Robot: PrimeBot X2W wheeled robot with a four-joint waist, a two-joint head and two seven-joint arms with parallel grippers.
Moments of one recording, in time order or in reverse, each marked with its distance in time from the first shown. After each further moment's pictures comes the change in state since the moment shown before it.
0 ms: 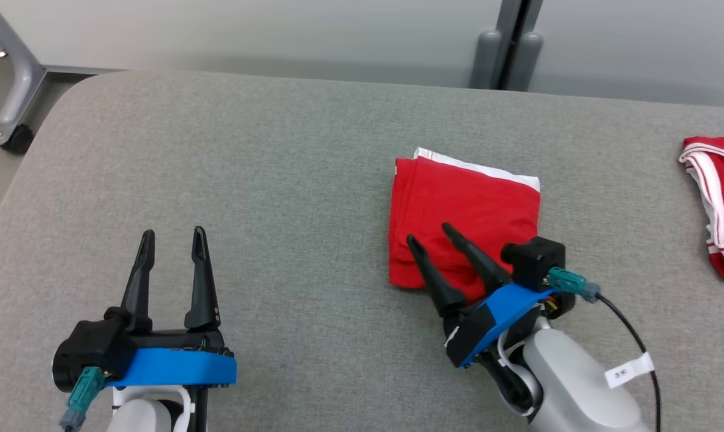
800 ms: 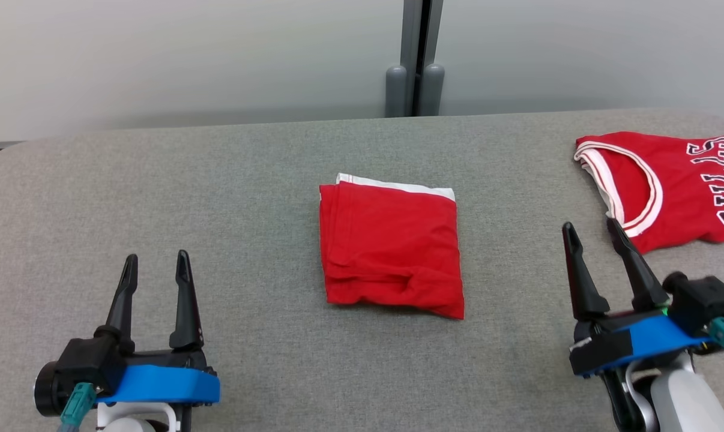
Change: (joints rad) left arm 0.042 0.023 0.037 0.028 0.042 0.009 0.000; right arm 0.273 -0.058 -0.442 -0.344 -0.252 0.000 -0.024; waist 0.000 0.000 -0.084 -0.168
